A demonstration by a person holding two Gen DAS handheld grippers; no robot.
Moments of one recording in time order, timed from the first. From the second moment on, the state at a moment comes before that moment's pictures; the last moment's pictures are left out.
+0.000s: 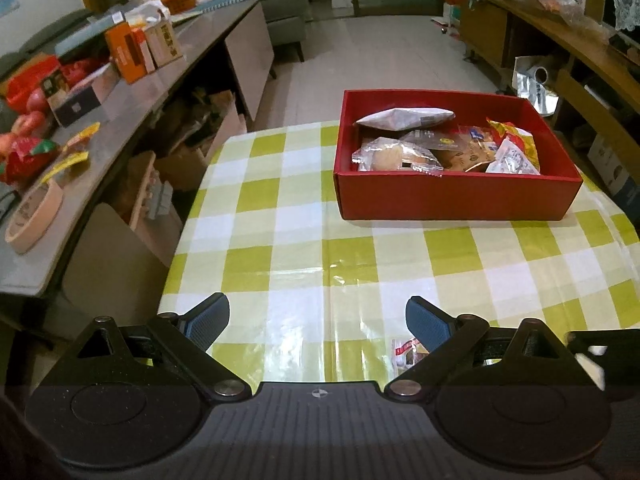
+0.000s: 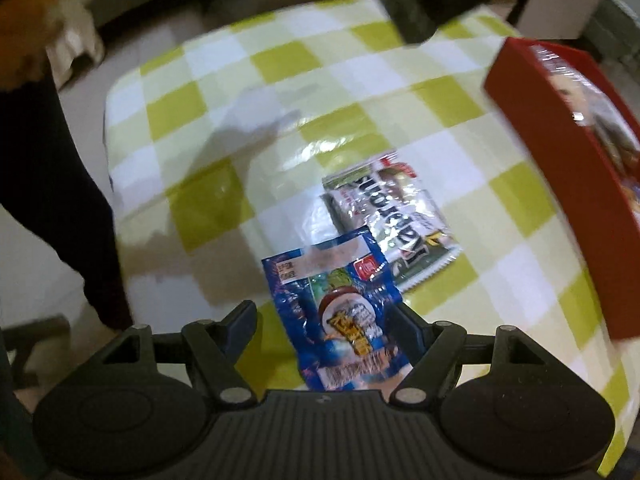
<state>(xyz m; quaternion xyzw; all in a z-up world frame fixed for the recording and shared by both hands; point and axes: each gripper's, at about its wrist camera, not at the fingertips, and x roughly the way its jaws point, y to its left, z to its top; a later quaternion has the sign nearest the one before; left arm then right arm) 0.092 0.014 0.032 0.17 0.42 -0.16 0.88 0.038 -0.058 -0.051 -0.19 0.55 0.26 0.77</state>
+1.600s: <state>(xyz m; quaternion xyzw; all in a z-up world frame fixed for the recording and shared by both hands) 0.106 -0.053 -0.068 0.23 0.55 -0.29 0.75 0.024 -0.172 -0.043 0.02 0.59 0.09 0.80</state>
